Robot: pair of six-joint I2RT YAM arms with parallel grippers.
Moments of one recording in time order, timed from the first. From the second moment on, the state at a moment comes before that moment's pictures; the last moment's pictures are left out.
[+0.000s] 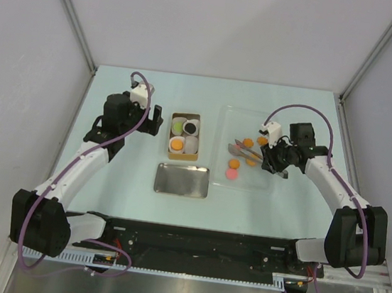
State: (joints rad) left arm -0.21 1.19 0.88 -0.08 0.14 0.08; right arm 0.18 1.37 0.95 -0.56 -0.40 -0.49
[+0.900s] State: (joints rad) left arm -0.21 1.19 0.88 -0.08 0.14 0.08; right arm 0.36 1.34 1.15 -0.58 -0.37 -0.42
